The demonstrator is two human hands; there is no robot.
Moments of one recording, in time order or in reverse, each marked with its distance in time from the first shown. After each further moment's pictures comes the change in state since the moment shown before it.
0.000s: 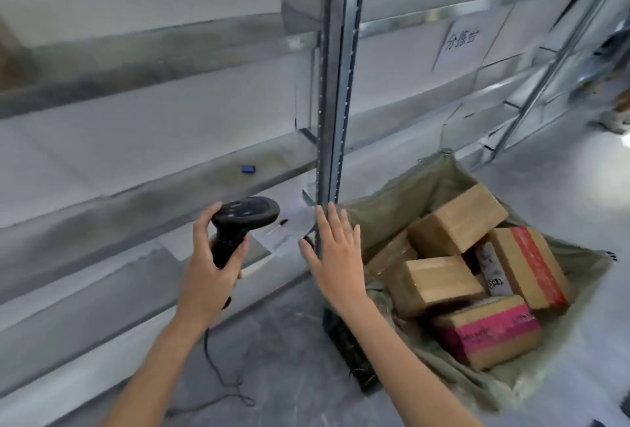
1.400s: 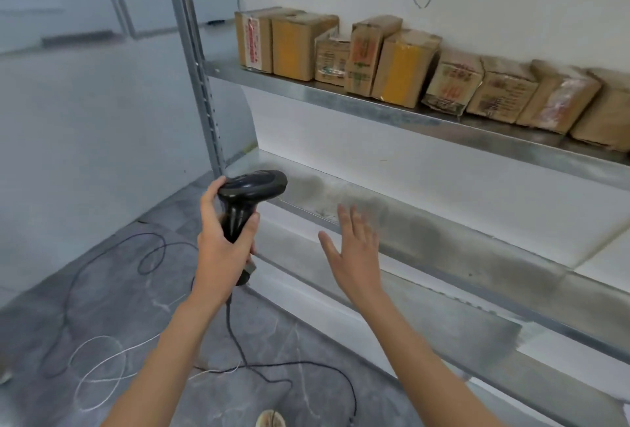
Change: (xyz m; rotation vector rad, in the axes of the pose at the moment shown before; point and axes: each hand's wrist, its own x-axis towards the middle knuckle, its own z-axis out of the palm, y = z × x) left_hand -0.284 -0.148 -0.738 0.133 1.108 -0.095; right_hand -0.206 -0.753 0.345 0.252 -0.546 -0.775
